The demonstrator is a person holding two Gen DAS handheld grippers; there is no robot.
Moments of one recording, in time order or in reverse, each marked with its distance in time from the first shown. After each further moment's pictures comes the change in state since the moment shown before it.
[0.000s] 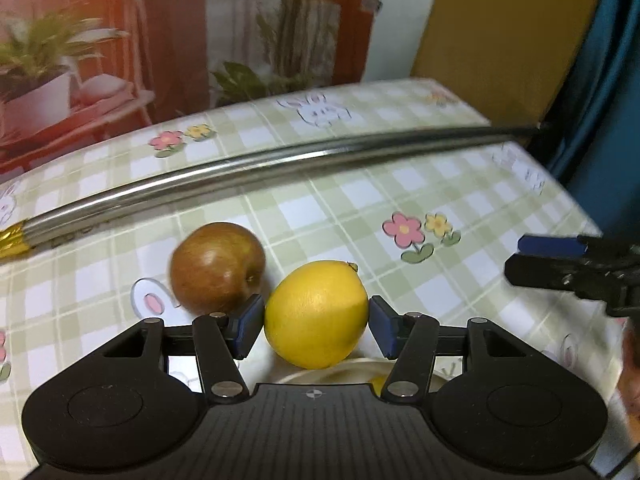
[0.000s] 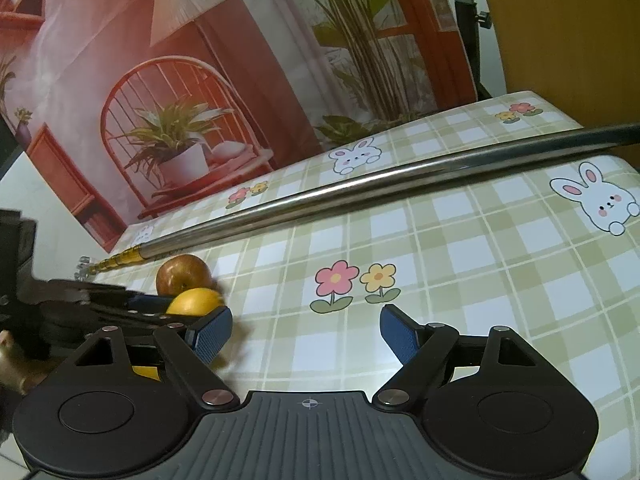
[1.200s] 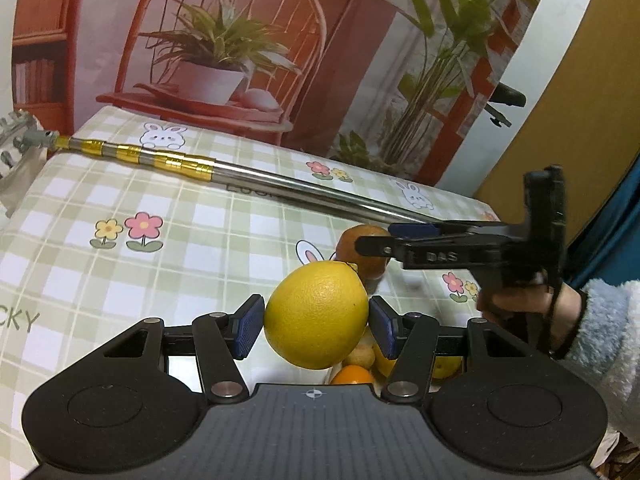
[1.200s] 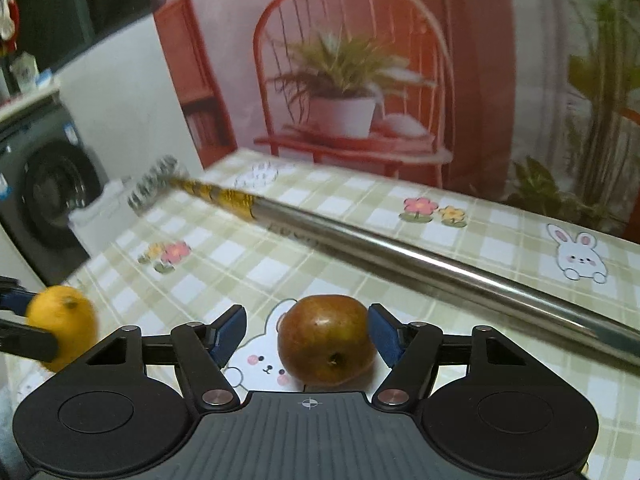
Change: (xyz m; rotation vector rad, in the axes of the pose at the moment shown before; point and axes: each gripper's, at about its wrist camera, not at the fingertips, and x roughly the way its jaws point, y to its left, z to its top) left arm -0.127 0.080 -0.101 -0.384 -0.254 0.054; right arm 0.135 0.160 0.038 -0.513 0.150 0.203
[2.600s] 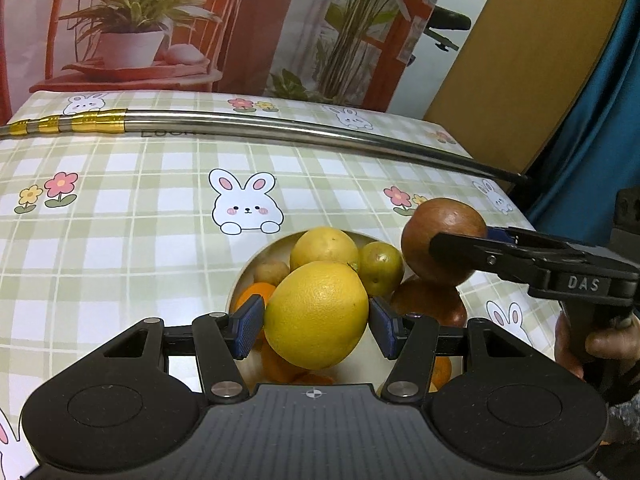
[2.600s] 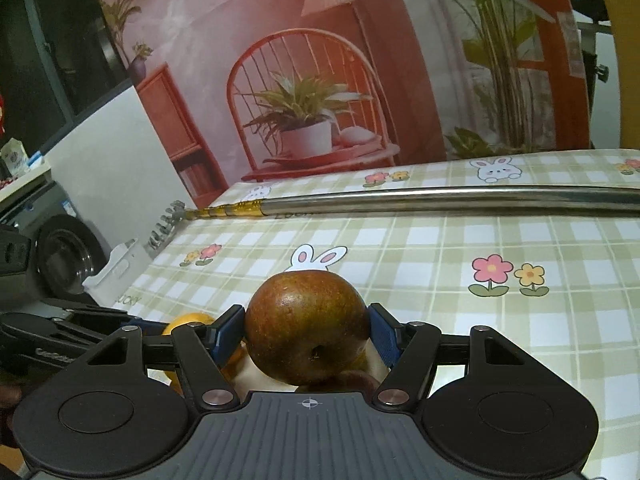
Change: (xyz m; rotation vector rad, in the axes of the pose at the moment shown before) left arm 0.026 -0.046 -0.042 0.153 0.136 -0.086; right arm -0.137 0.020 -0.117 0.242 -0.179 -0.013
